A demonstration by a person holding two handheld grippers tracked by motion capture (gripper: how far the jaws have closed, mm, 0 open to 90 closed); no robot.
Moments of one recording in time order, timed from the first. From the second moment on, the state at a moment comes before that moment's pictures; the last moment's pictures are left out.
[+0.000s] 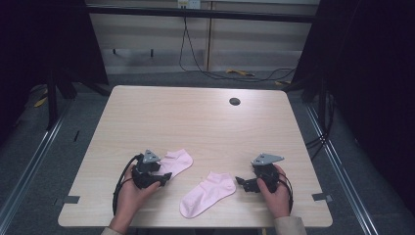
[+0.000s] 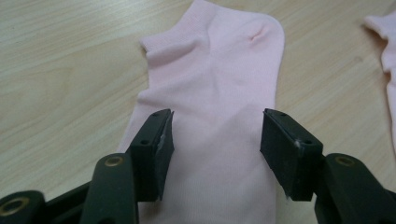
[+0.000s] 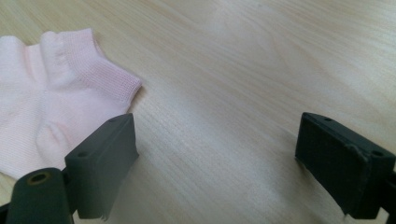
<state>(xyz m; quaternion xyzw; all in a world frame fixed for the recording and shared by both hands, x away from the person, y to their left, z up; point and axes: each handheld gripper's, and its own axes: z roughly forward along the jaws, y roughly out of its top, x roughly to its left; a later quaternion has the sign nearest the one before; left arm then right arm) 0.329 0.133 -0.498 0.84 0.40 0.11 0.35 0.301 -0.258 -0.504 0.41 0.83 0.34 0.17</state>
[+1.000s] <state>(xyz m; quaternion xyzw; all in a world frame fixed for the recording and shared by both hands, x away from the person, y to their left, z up) 0.375 0.038 -0.416 0.87 0.22 0.15 0.41 0.301 -0.258 -0.504 0.41 0.83 0.34 0.17</state>
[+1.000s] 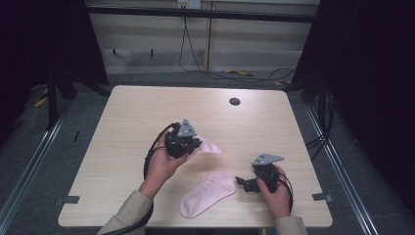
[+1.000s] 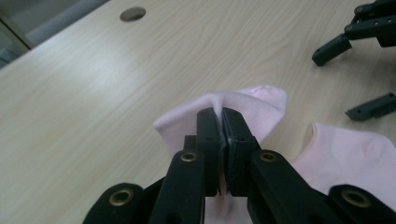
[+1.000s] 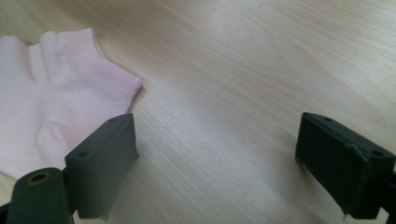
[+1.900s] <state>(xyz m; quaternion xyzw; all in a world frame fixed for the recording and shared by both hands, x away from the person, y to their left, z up) 0.366 0.062 -0.497 0.87 0.32 0.06 0.37 0.301 -0.258 -0.503 0.41 0.83 0.34 0.17</state>
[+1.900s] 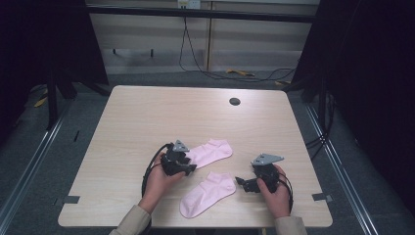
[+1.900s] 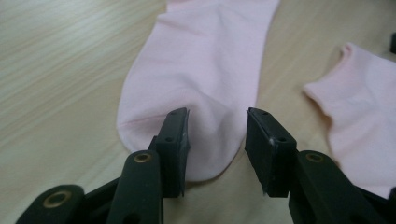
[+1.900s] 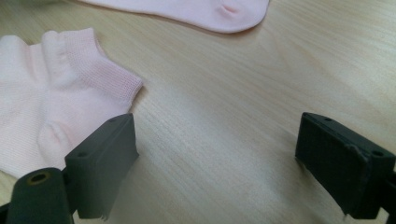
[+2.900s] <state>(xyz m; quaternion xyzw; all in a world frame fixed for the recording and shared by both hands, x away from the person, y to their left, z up) 0.326 0.091 -0.482 0.86 0.31 0.07 0.41 0.302 -0.218 -0.480 0.34 0.85 0.38 0.14</state>
